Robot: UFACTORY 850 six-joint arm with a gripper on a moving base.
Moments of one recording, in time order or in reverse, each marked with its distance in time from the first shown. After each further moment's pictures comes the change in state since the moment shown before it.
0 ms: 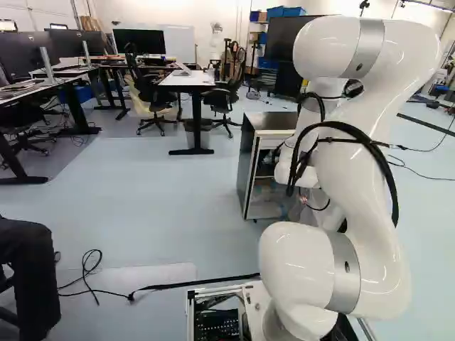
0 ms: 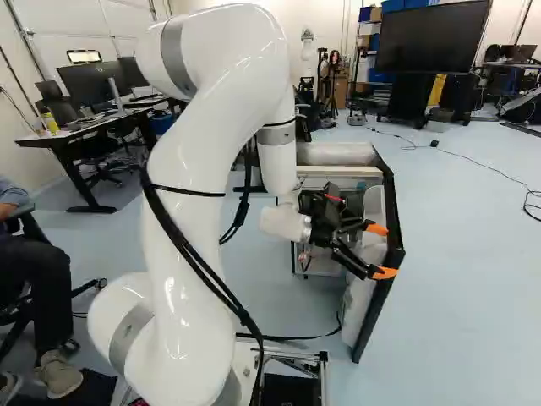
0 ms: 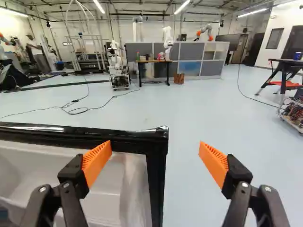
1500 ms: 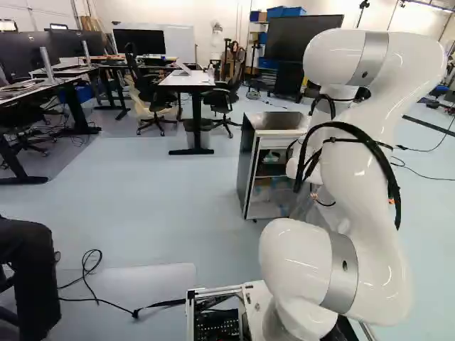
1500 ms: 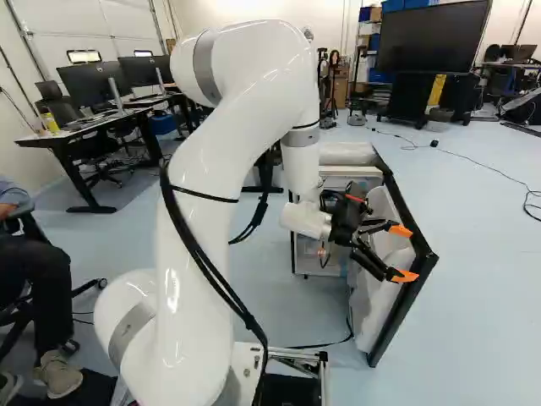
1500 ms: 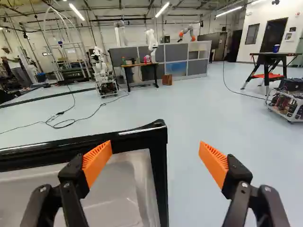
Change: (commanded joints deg) arm -5.6 -3.7 -7.1 0.0 0.0 0.0
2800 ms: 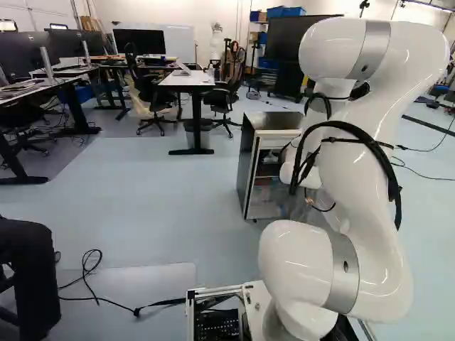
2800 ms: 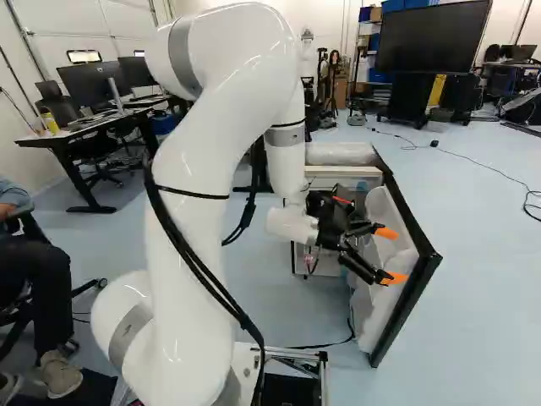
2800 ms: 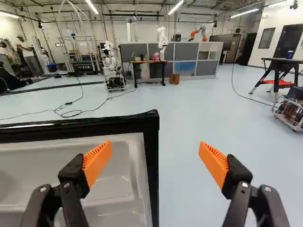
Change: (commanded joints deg) arm 4.7 4.8 9.1 -1.5 0.0 0.0
